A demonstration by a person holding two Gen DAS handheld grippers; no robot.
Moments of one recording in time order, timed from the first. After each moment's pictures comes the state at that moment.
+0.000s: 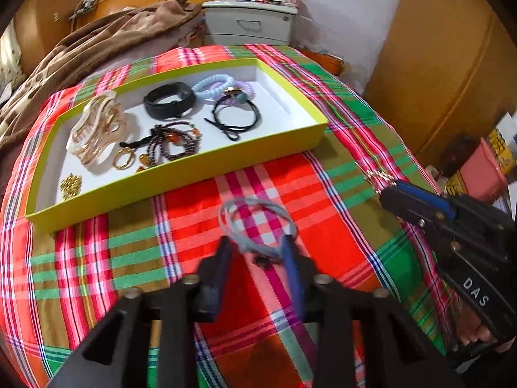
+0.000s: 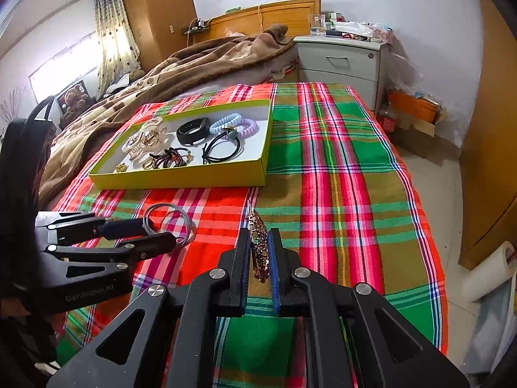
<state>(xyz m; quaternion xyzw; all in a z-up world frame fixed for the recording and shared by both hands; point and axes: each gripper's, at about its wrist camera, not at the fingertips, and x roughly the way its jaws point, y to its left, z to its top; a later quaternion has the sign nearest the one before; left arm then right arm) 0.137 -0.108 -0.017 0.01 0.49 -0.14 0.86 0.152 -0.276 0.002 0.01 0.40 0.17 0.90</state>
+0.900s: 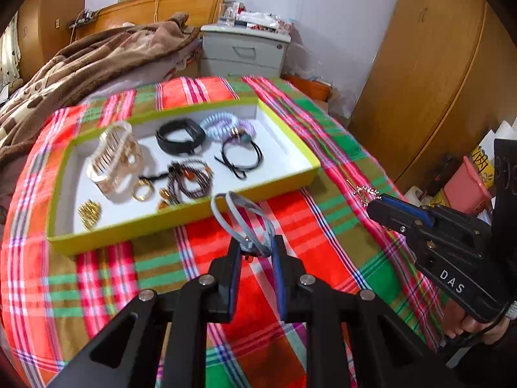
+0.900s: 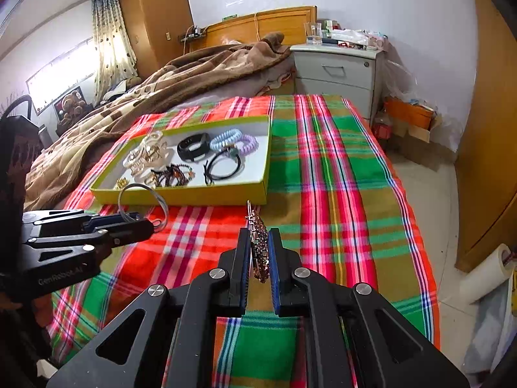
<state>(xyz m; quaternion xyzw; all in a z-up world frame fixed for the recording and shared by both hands) 0.138 -0.081 0.021 -0.02 0.44 -0.16 0.88 0.157 -0.269 0.020 0.01 0.39 0.16 0.91</state>
